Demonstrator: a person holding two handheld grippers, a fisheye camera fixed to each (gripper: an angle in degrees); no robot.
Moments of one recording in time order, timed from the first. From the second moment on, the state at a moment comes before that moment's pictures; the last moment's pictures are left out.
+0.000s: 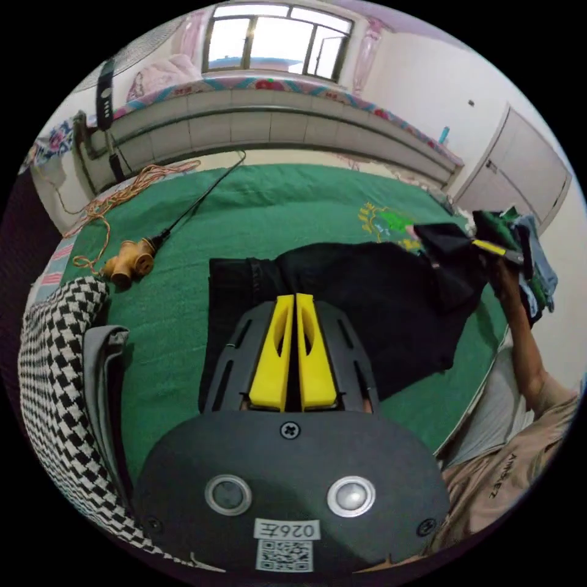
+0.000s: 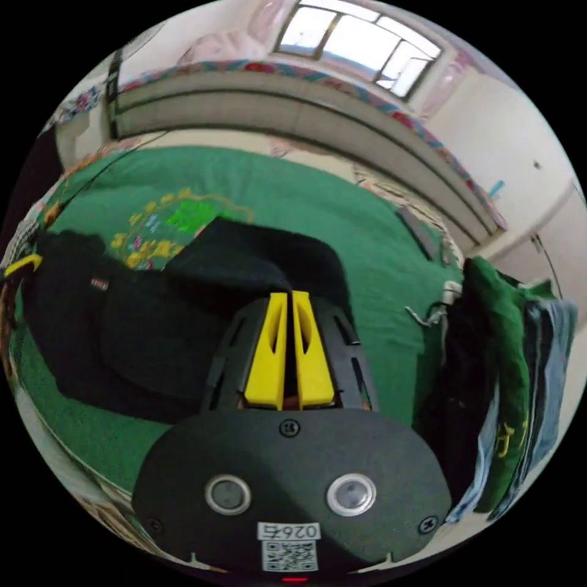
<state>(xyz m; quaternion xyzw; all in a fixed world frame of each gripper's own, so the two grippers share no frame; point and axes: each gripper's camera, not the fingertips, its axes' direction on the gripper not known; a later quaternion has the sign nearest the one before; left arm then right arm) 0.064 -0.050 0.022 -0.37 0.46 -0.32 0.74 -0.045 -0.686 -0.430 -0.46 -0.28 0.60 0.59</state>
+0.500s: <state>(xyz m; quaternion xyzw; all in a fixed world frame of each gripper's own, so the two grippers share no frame) 0.037 0.002 0.000 -0.34 0.46 -0.50 0.65 0.007 -0.670 -0.540 -0.33 -0.23 0.73 0.55</state>
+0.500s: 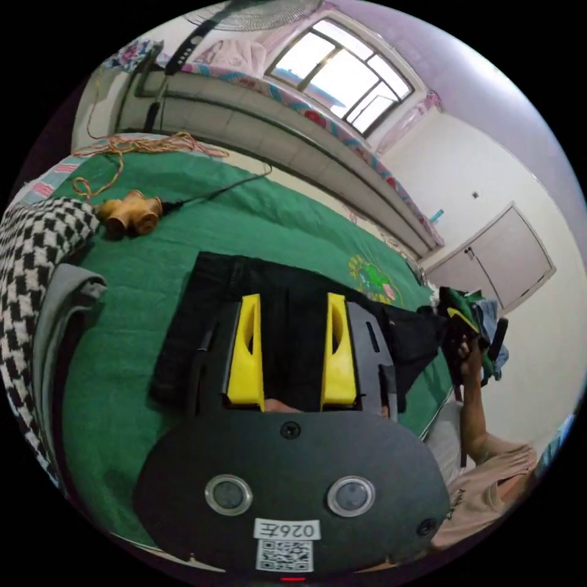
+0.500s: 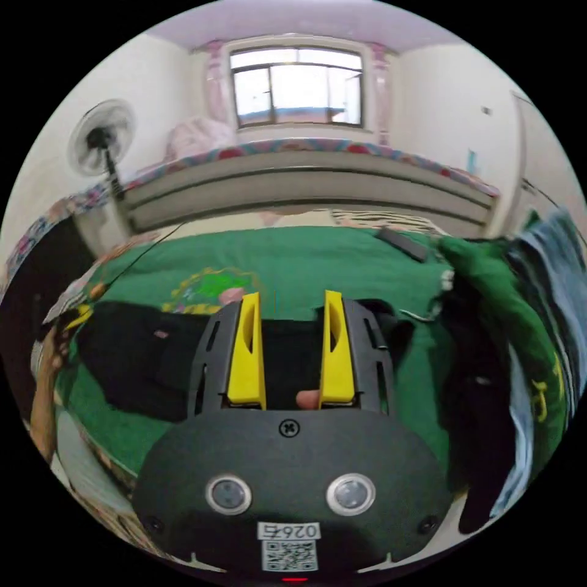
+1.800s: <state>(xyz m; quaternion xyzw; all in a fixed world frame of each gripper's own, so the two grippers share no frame) -0.070 -0.005 -0.174 -0.30 0.66 -0.19 0.65 0.081 -0.578 -0.796 -0.41 0.15 0.77 0.46</state>
